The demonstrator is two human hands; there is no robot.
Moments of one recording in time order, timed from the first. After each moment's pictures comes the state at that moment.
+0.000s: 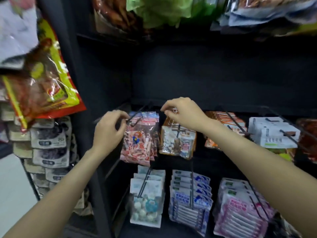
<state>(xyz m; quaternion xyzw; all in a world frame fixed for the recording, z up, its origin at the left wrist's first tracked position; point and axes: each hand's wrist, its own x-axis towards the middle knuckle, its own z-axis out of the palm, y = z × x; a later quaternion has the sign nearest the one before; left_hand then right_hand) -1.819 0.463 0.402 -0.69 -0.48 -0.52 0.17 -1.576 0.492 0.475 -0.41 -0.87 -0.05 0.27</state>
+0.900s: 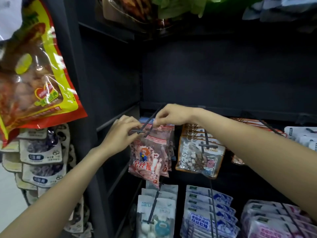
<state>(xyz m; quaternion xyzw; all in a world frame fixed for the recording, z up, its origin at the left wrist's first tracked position) -1.865 0.556 0.387 -0.79 -0.48 -0.37 0.10 -1.655 0.591 0.473 -0.40 -0.90 0.12 0.09</state>
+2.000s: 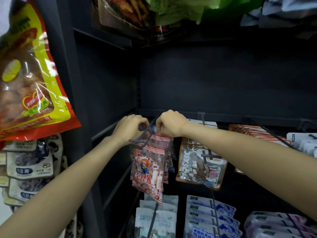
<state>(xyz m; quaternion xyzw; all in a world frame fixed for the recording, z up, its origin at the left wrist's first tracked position) -1.841 0.596 0.421 -0.79 -0.54 -0.28 0.10 -1.669 0.605 0.456 -0.47 -0.87 -0.05 0.13</state>
